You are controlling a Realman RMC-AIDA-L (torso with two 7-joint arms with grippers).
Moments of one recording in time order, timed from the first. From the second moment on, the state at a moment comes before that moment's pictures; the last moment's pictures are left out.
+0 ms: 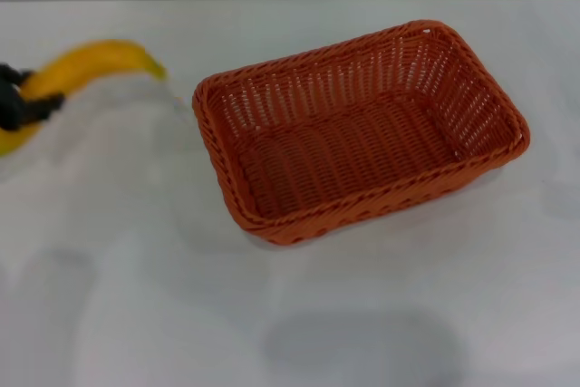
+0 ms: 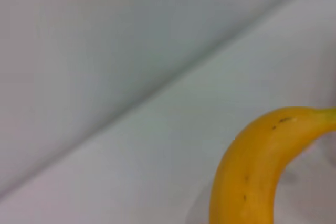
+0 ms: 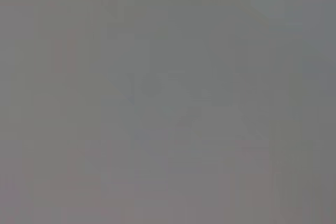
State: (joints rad) left arm -0.88 -2.02 2.85 -0.87 -0.15 1.39 -1.18; right arm 0.45 2.01 -0.44 -0.17 2.40 1.16 -2.59
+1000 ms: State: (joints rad) left arm -1.25 -2.08 2.85 -0.75 -0.13 1.55 -1.29; right arm 0.46 2.01 -0.44 -0.16 2.42 1.17 -2.59
